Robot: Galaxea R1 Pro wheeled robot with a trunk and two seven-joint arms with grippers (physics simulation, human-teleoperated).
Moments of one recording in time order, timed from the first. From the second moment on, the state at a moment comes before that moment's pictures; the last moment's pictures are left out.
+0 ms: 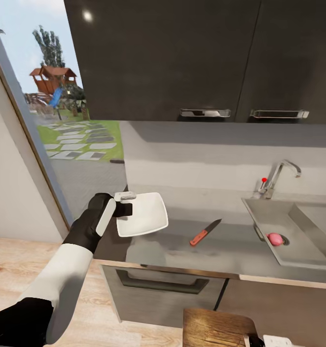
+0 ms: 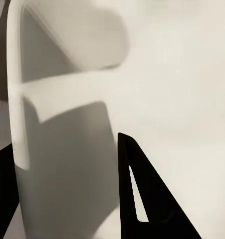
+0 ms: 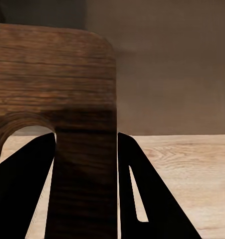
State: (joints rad) left arm -0.95 -0.07 -0.09 -0.96 0.27 1.00 0.18; right arm -0.39 -0.15 -0.07 -0.02 -0.03 -0.51 -0.01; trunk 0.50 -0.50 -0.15
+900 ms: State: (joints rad) left arm -0.95 -0.04 -0.08 -0.91 0.27 1.00 0.19; right arm -0.39 -0.15 -0.07 -0.02 -0.03 -0.51 -0.01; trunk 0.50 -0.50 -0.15
